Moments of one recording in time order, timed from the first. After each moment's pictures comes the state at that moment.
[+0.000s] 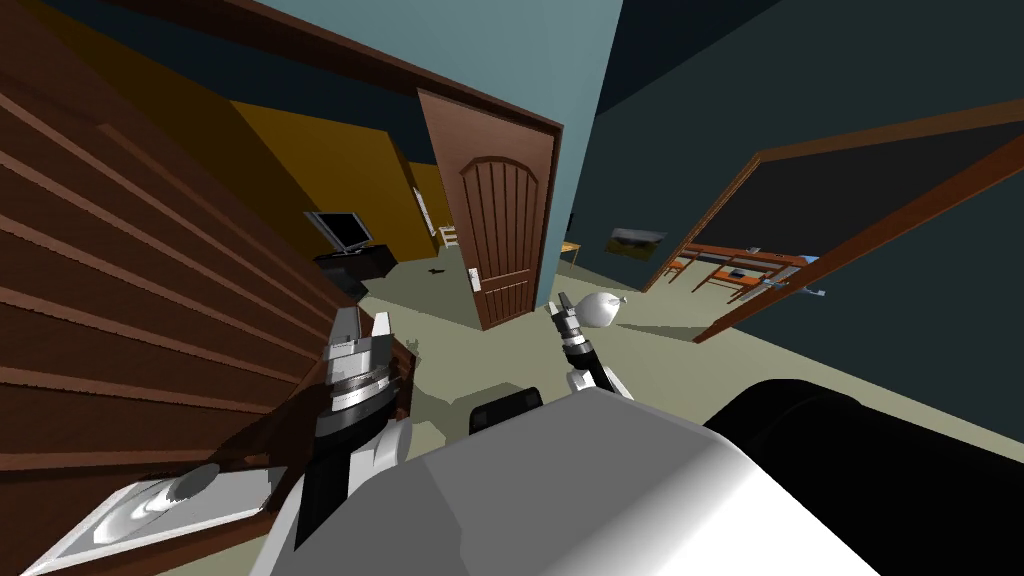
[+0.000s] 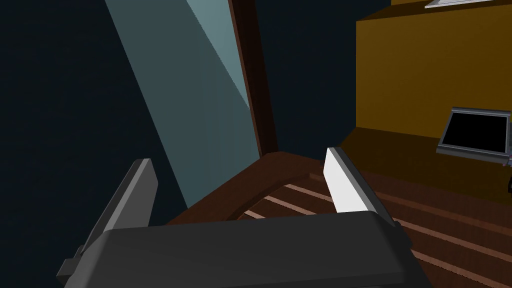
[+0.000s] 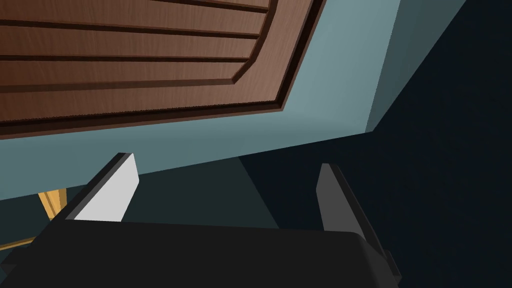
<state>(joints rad) 0.54 -0.12 0.07 -2.08 0.02 -0.53 -0.06</state>
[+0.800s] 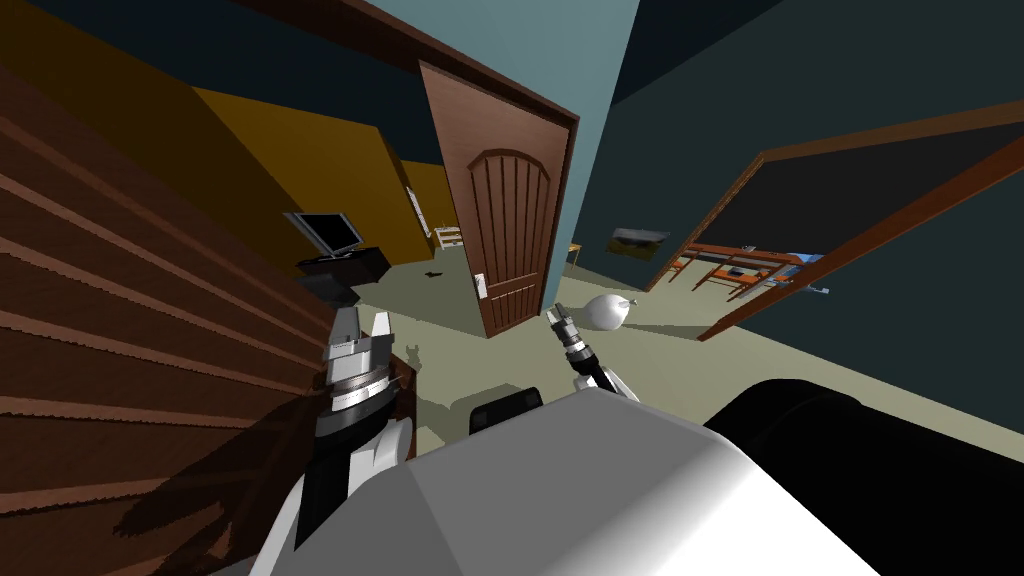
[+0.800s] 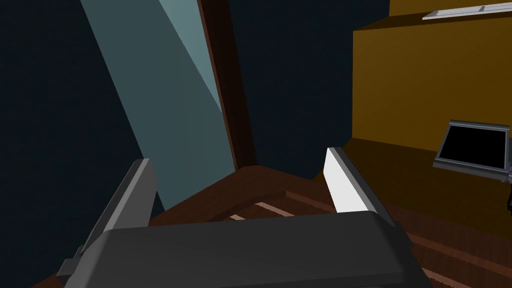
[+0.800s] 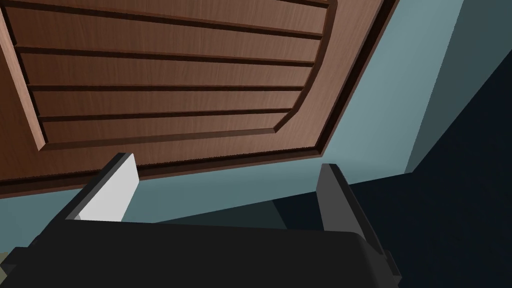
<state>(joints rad) 0.53 -0.25 0.07 -1.93 0.05 -0.61 -0.18</state>
